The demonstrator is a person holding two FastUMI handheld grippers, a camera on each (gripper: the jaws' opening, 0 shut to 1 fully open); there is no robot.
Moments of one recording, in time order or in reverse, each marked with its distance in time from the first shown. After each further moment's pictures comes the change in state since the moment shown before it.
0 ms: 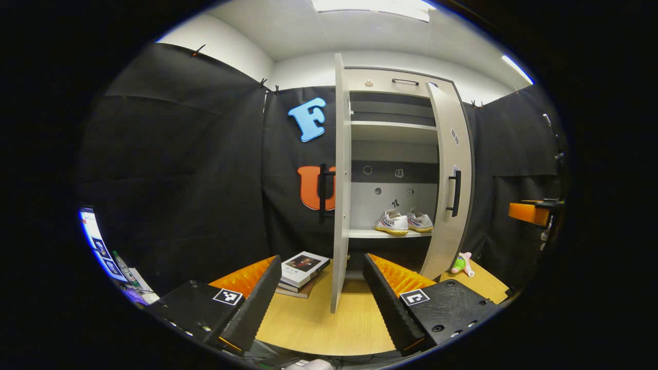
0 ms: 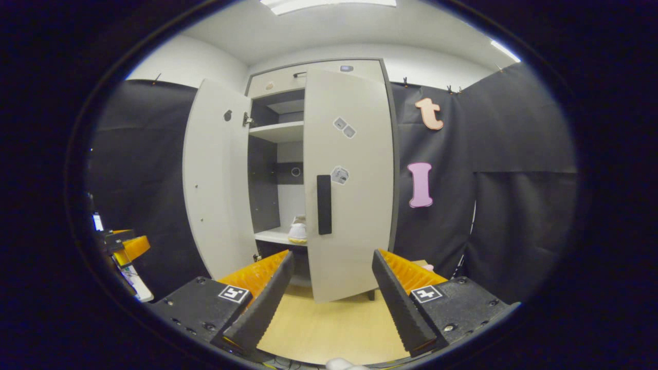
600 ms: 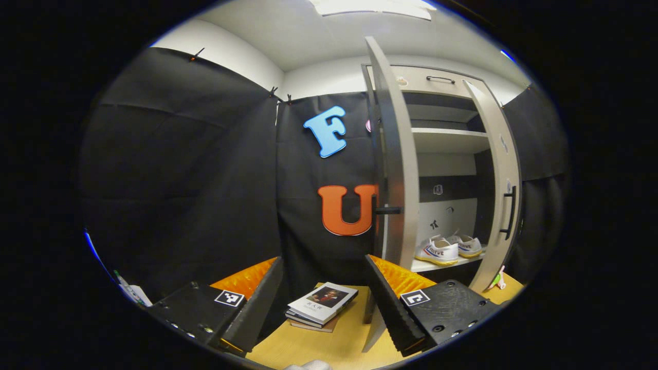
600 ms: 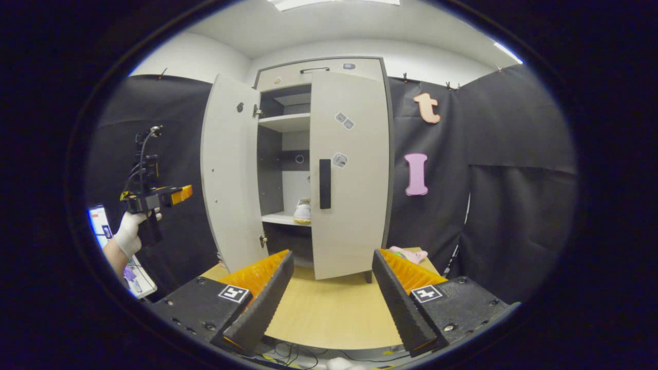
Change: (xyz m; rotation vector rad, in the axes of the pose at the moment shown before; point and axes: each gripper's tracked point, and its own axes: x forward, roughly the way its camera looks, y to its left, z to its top) left arm 0.154 0.072 0.043 0.026 -0.071 0.142; right arm -0.060 -0.002 -0.023 -0.019 0.051 -0.020
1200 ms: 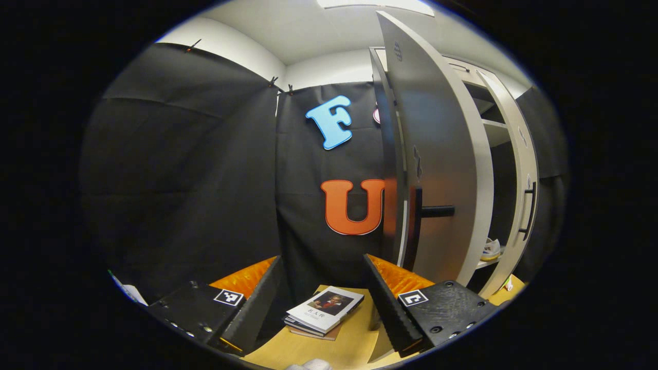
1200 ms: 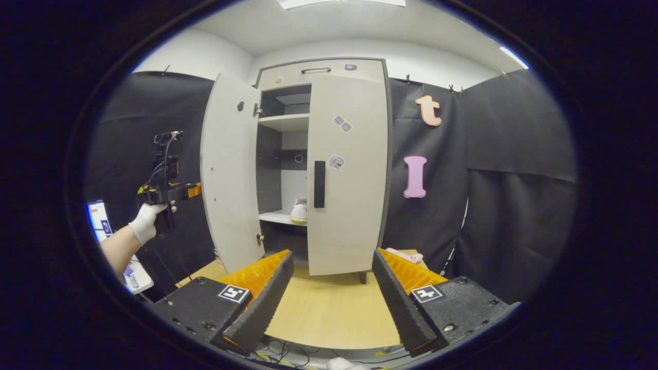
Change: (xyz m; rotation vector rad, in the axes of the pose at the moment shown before) left arm 0.047 -0.004 -0.008 -0.001 0.013 -0.012; right arm 0.000 -0.007 0.008 -0.030 0.008 0.015
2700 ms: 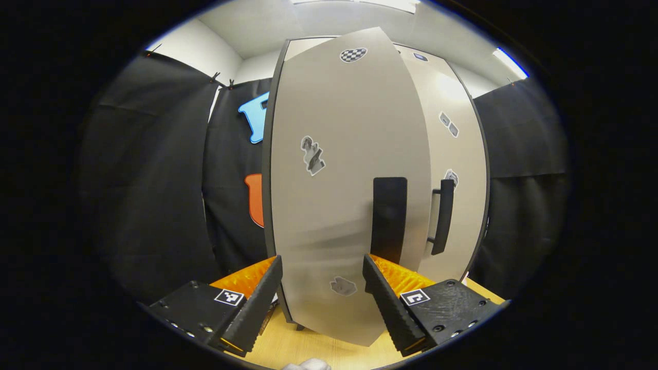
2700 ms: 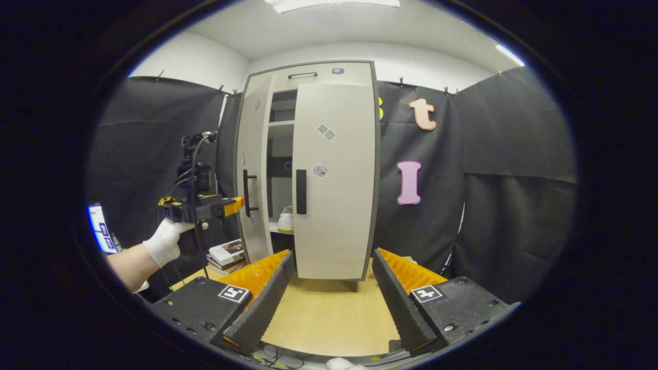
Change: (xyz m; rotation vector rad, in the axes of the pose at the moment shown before) left arm -0.020 -0.201 0.000 -0.001 0.035 -0.257; right arm 0.017 -0.044 0.012 0.020 -0.040 -0.017
